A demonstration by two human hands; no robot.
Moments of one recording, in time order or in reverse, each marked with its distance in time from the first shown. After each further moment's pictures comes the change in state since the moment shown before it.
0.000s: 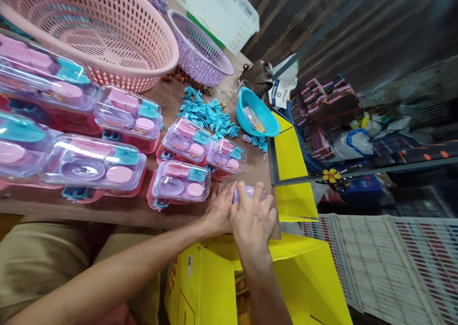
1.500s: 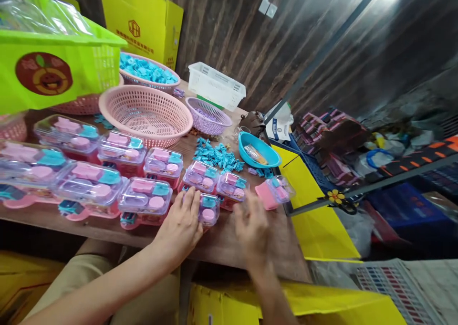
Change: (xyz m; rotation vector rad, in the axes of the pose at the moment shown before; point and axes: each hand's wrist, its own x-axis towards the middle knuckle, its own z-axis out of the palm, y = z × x) left_hand -0.049 0.053 -0.134 0.866 0.254 -0.055; right_hand 0.014 -0.008 -0.002 1.010 0.373 0.051
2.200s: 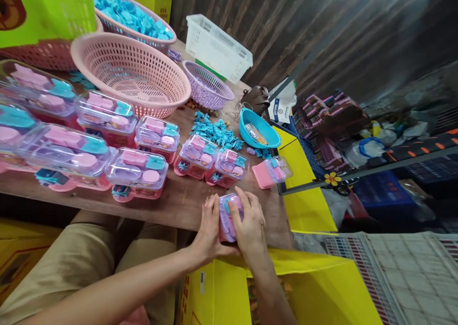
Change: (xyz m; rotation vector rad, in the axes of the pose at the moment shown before) left_hand -0.041 0.051 0.100 -0.768 -0.141 -0.044; right_hand -0.036 0.013 -0.004 -0.075 -0.304 0.098
